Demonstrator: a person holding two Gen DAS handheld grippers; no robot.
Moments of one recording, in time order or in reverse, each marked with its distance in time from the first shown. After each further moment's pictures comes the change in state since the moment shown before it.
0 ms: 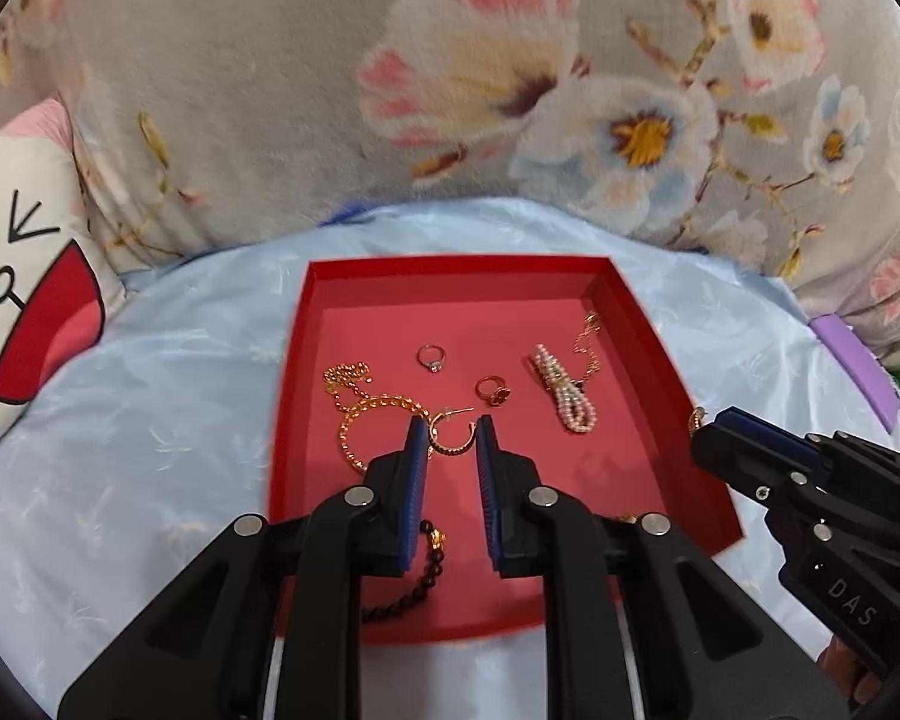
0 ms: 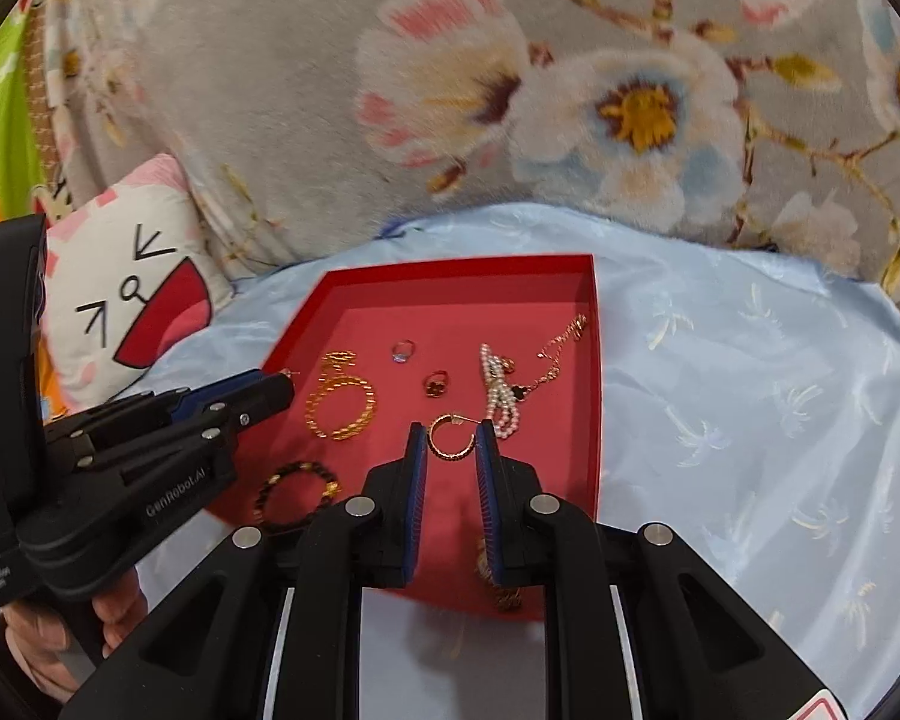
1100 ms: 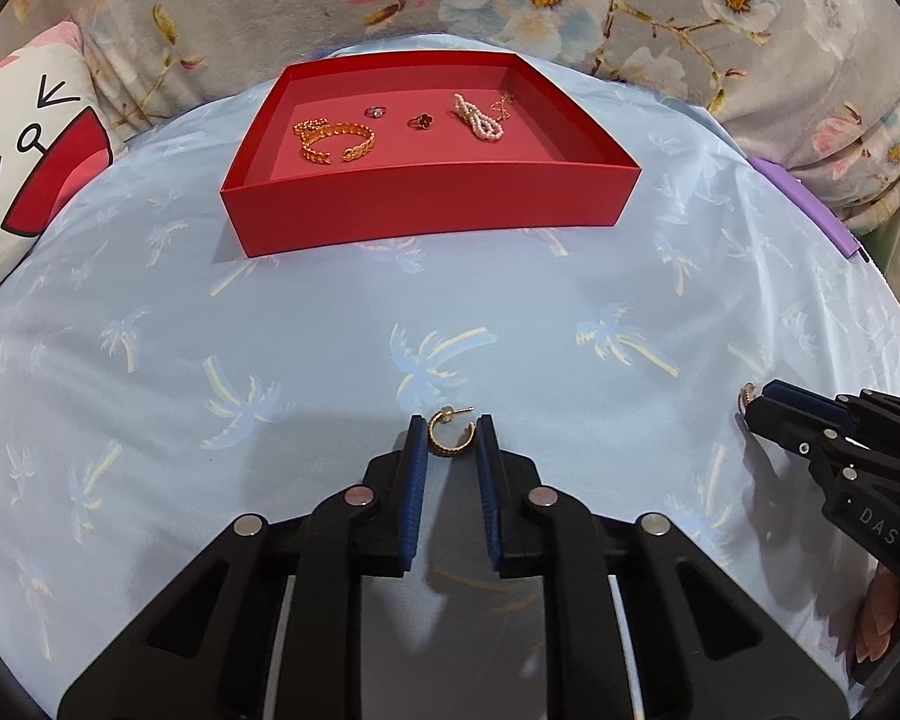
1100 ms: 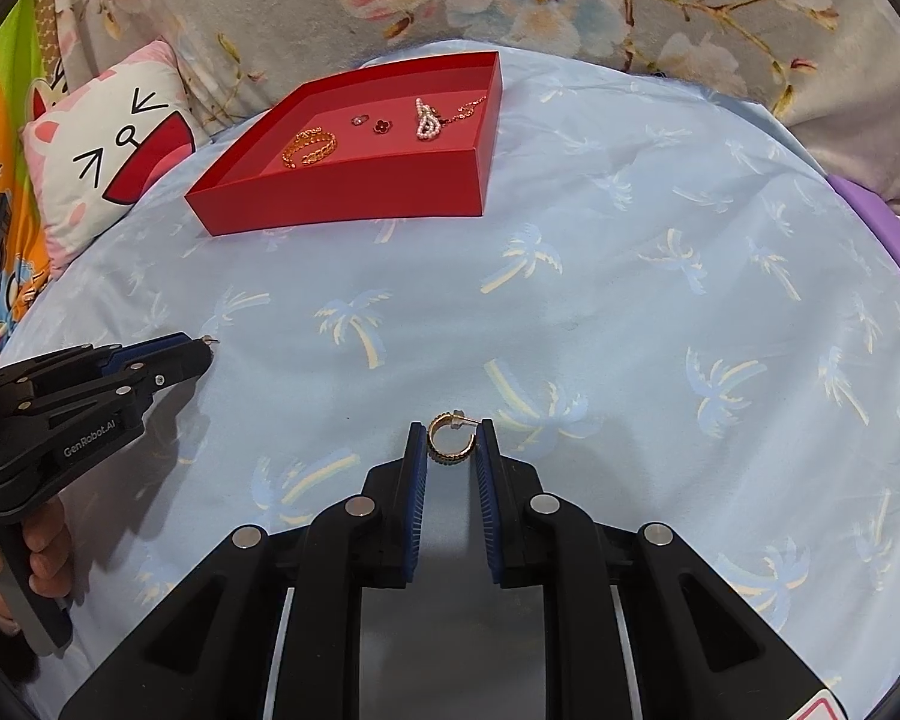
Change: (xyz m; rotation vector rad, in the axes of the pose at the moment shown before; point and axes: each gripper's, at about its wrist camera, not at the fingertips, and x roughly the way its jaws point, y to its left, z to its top) left arm -0.074 -0.025 -0.170 0.062 0.154 -0.052; right arm -0.098 -0.009 -0.181 -0.009 0.184 -0.123
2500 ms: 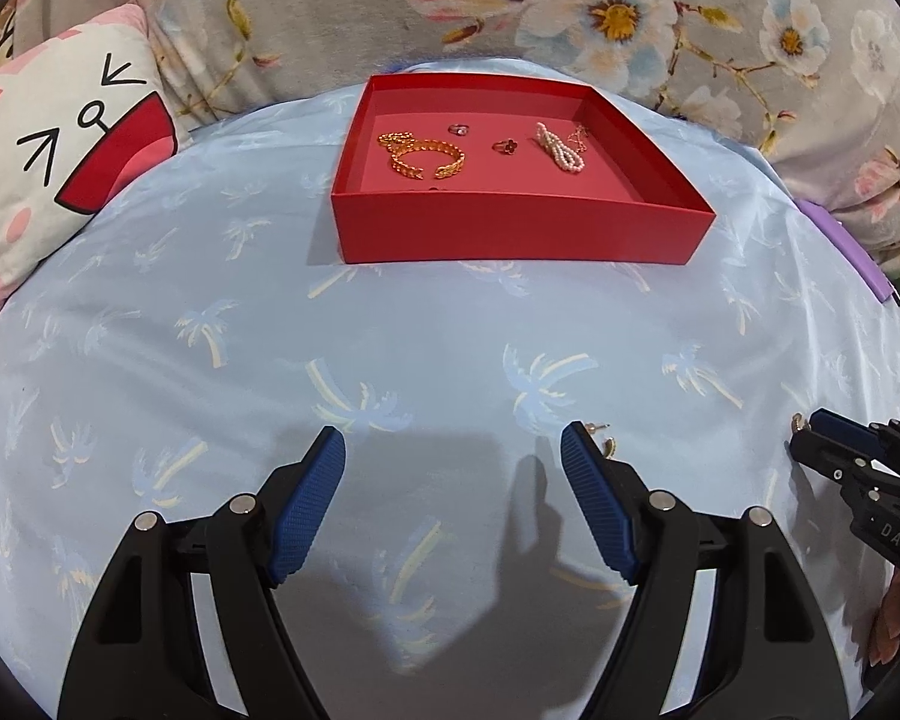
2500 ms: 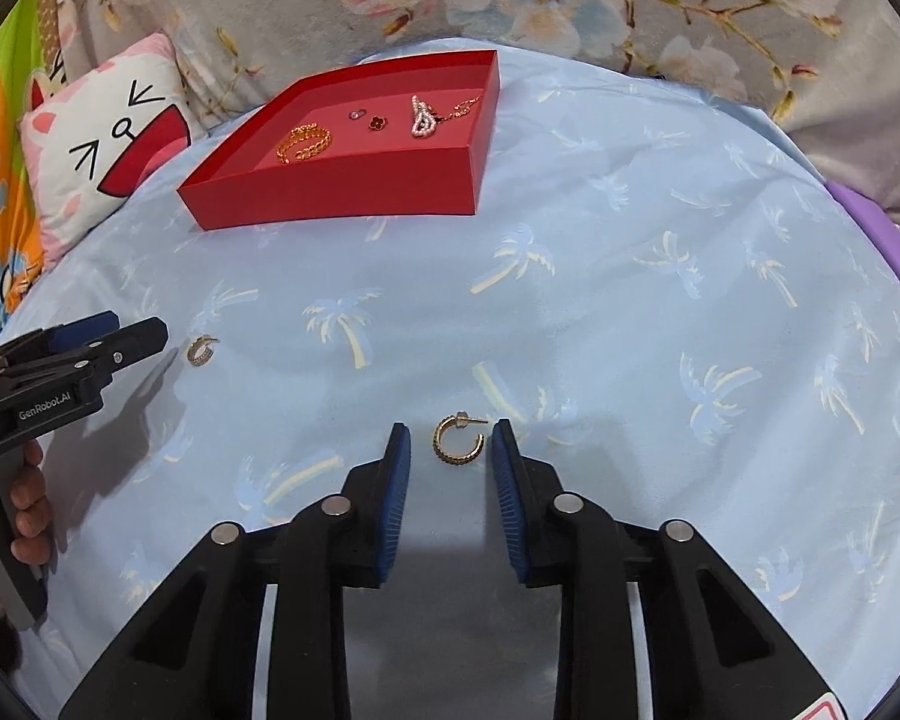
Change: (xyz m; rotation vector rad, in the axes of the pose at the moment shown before) left arm -0.011 0.033 -0.001 -0.068 -0.051 0.081; right arm 0.004 -0.002 0.001 -0.022 0.009 -0.022
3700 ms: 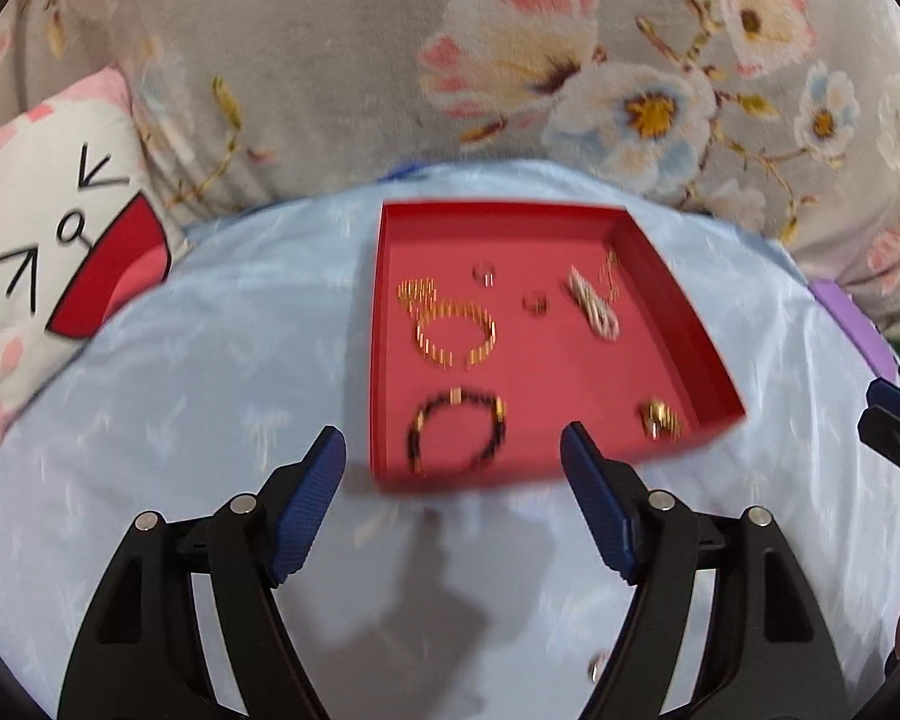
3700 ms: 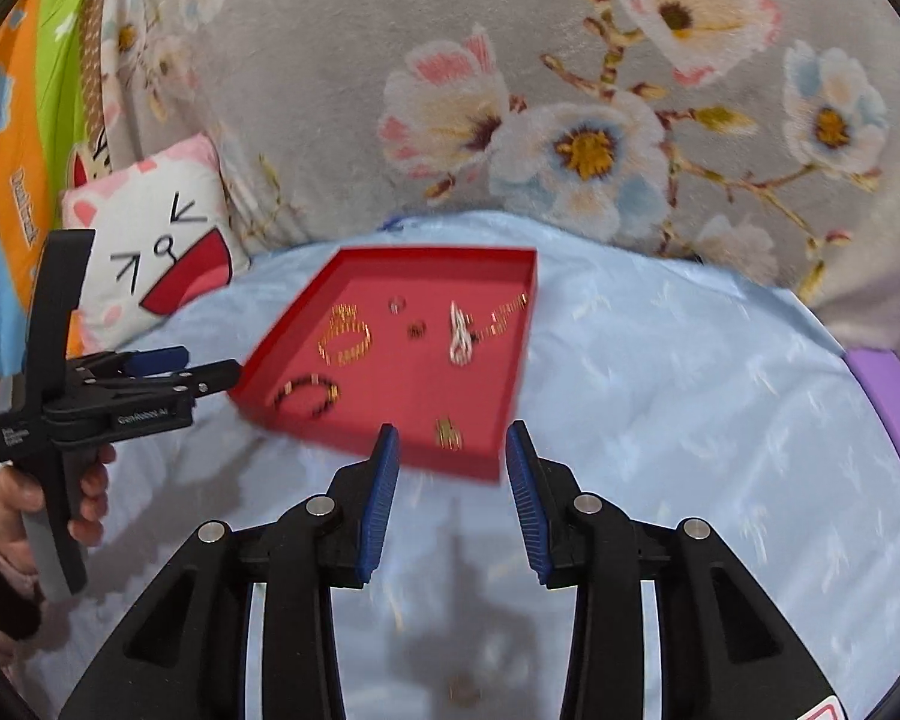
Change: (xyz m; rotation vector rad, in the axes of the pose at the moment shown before) left arm 0.002 0.027 0.112 -0.002 -0.072 0.006; right arm -0.051 0.005 0.105 -0.060 -0.230 0.065
